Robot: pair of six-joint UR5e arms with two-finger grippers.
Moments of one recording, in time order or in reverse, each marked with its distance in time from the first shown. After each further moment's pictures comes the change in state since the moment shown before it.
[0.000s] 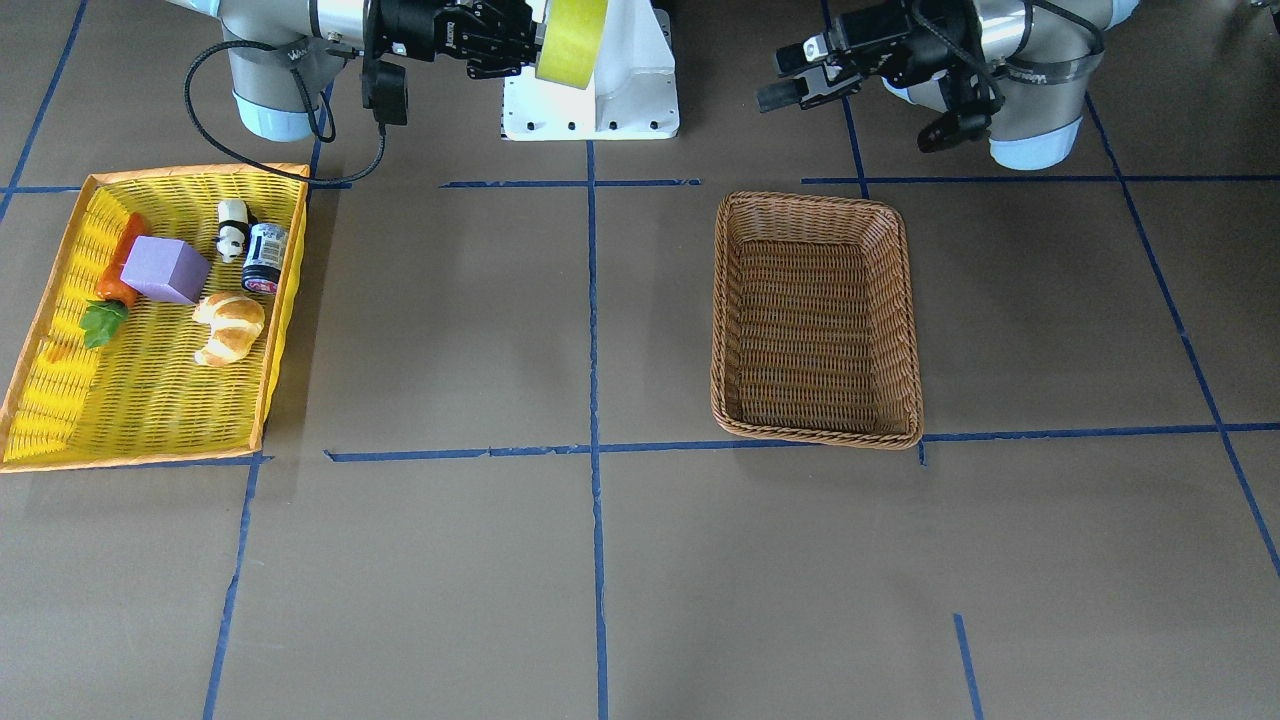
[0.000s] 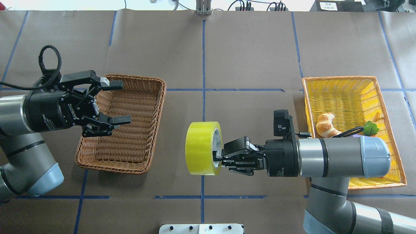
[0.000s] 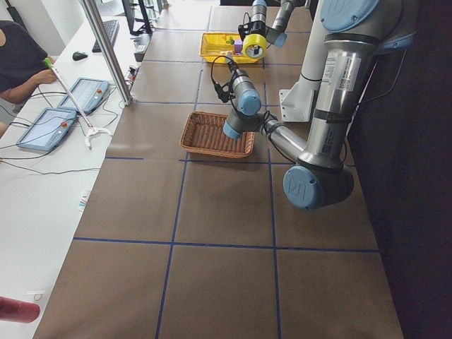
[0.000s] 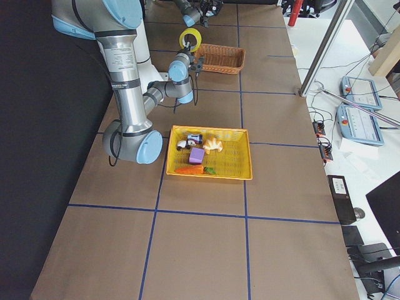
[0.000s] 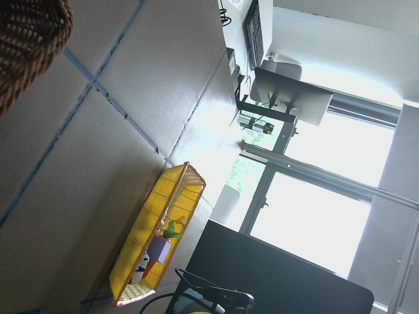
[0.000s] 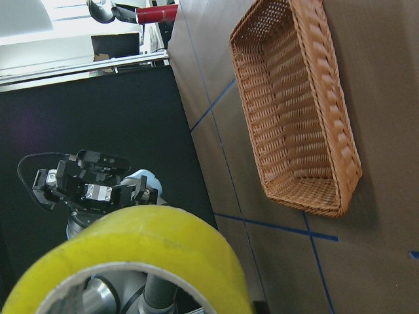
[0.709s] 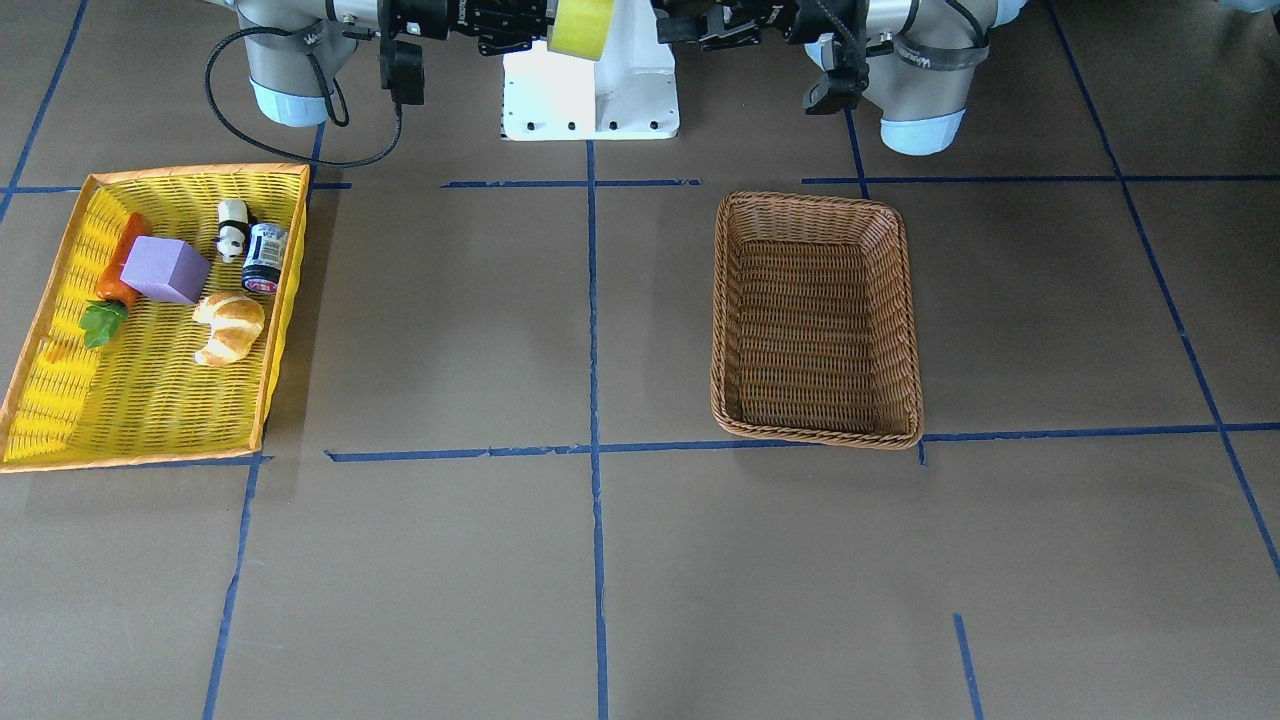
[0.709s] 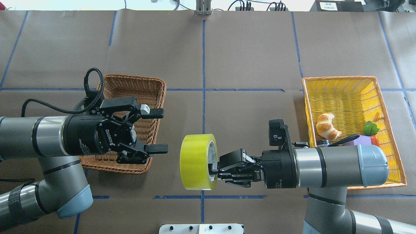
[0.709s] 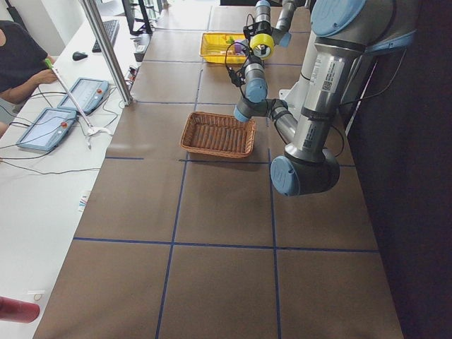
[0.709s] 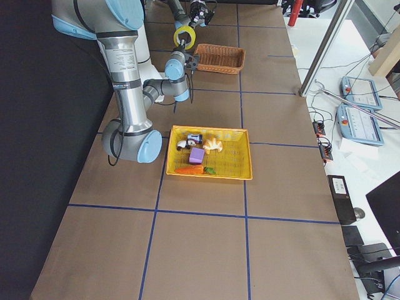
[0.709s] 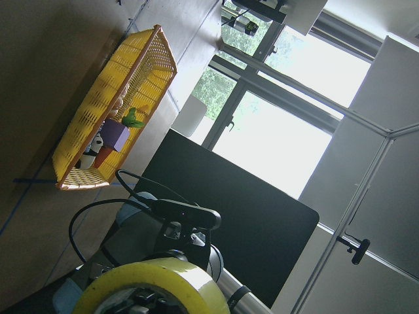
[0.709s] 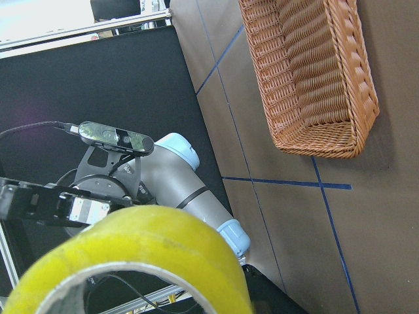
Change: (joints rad) left arm 0.145 -0.117 0.002 0.006 0.010 -0.003; right arm -0.040 0.001 0.015 0.000 0.001 0.000
